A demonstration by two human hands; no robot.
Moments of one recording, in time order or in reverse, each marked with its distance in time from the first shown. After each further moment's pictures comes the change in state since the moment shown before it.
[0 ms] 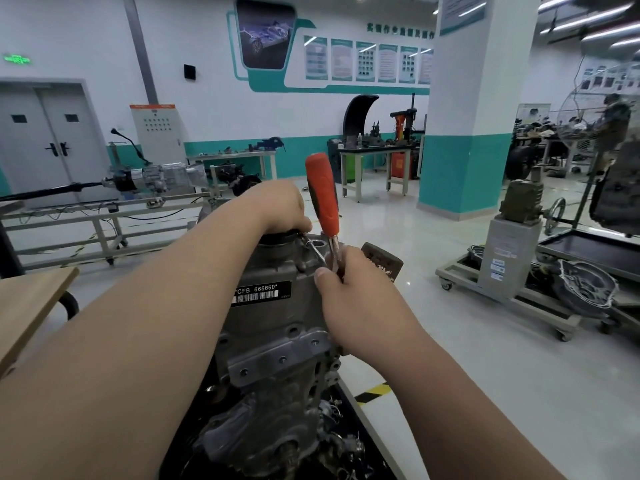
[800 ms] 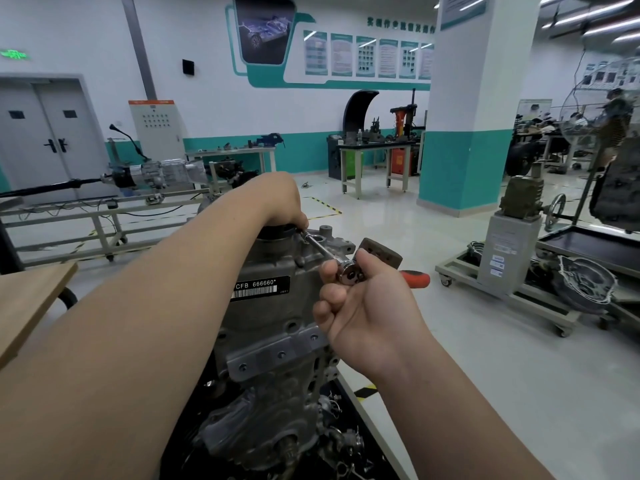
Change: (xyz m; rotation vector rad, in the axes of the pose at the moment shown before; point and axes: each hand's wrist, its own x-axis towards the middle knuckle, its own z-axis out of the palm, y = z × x) left_hand 0.001 0.005 -0.004 0.139 -0.019 -0.075; right_hand -0.004 -0.003 0.000 1.576 -0.144 0.589
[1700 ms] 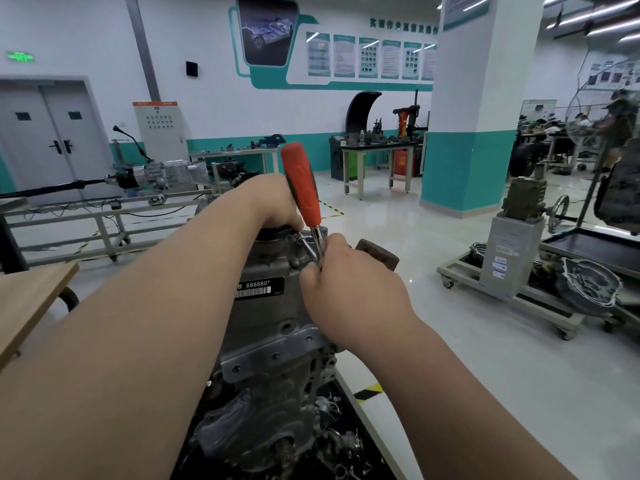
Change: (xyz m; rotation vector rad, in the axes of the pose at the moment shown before) left_hand -0.003 0.002 0.002 -0.139 0.014 -0.019; right_hand 0.007 -0.011 0.006 -2.018 0.218 -0.754
